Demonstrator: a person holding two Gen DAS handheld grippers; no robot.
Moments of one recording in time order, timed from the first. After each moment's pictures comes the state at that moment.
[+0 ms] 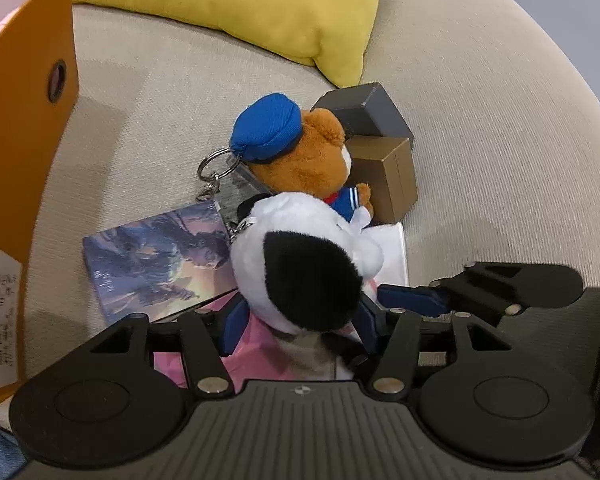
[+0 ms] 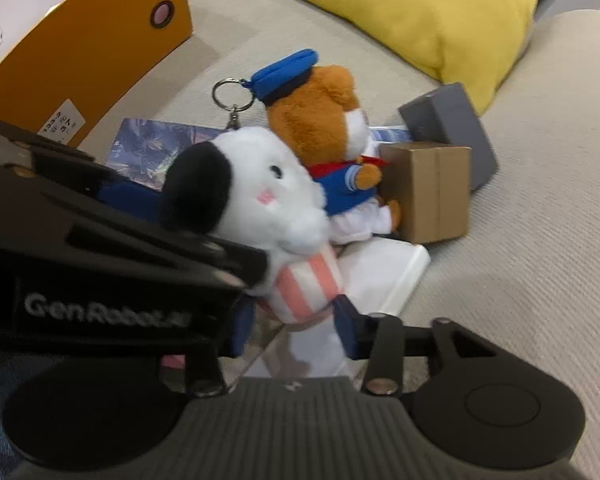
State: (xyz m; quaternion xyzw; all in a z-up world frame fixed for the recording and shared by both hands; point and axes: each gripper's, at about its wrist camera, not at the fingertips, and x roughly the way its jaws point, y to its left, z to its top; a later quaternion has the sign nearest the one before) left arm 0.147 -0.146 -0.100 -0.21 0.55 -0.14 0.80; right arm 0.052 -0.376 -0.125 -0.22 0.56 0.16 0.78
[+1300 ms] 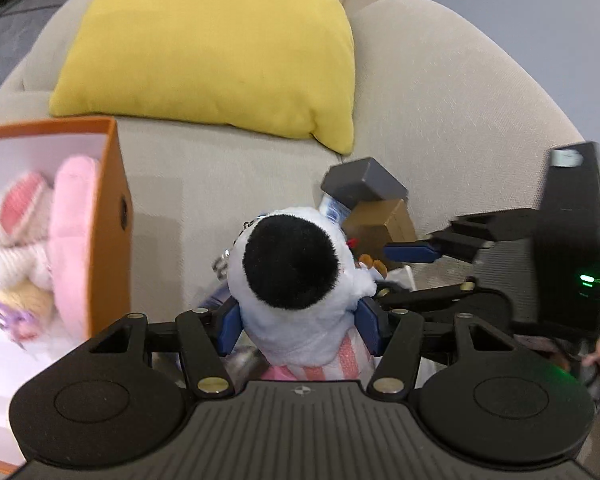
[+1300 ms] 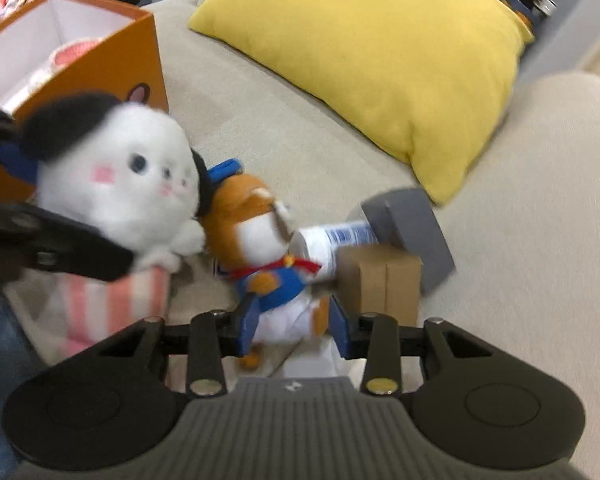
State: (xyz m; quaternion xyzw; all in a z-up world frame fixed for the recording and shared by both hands) left arm 0.148 -0.105 -0.037 -0.11 0.49 -0.16 0.85; right arm 0.093 -0.375 -0.101 -0.25 0.48 0.19 0.82
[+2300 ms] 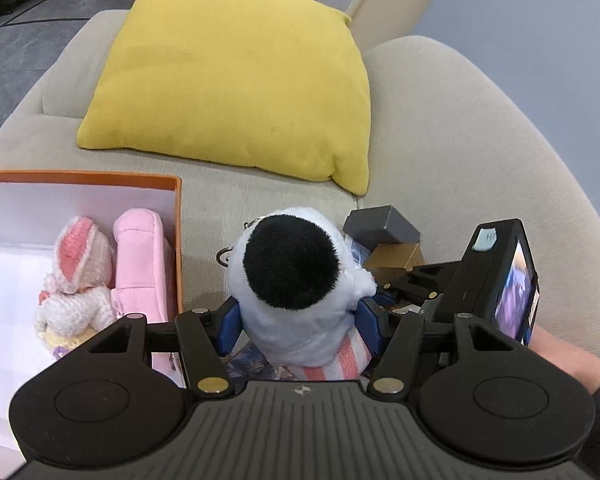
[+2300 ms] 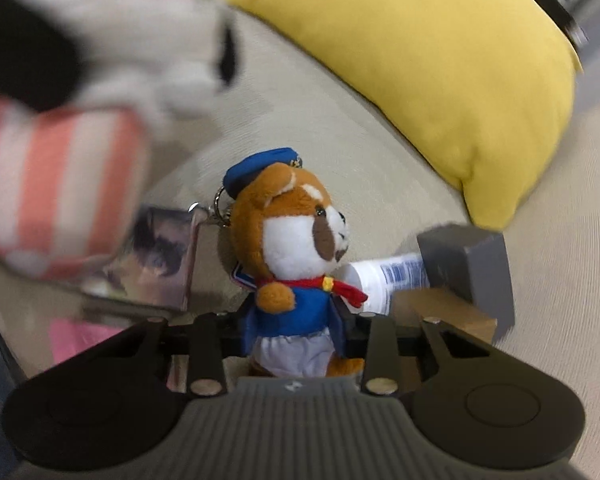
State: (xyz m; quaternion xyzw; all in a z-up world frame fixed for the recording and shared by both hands) left arm 0.157 -0.051 -0.012 -0.13 0.46 -0.17 0.86; right arm 0.115 -0.345 -0.141 -0.27 0.48 0.20 0.81
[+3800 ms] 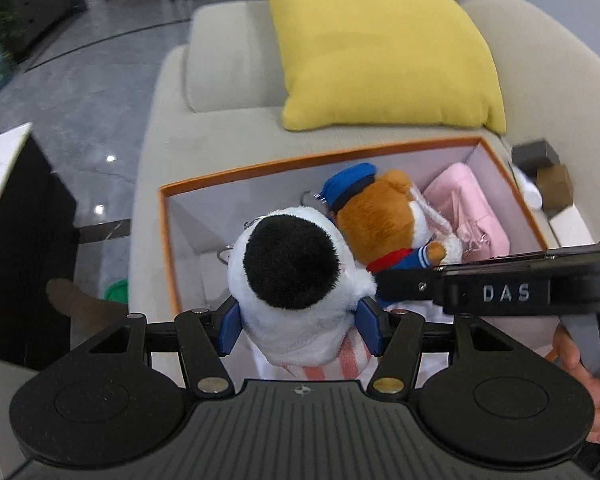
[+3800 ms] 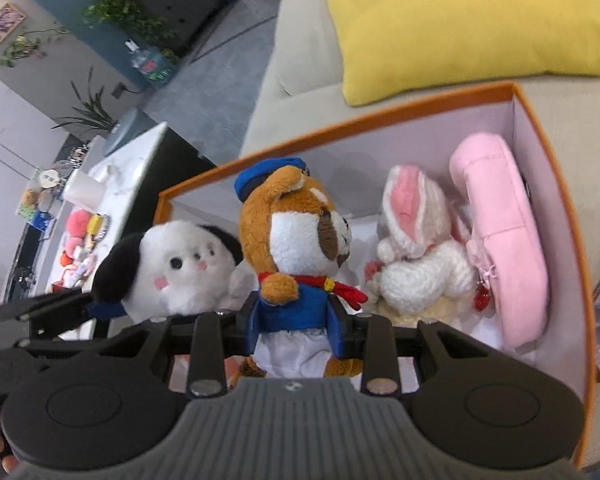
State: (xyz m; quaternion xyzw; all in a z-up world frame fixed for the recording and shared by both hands) left arm 0.174 0.150 -0.016 0.05 0.51 -0.16 0.84; right arm 0.109 -0.127 -0.095 0.20 0.51 0.17 0.82
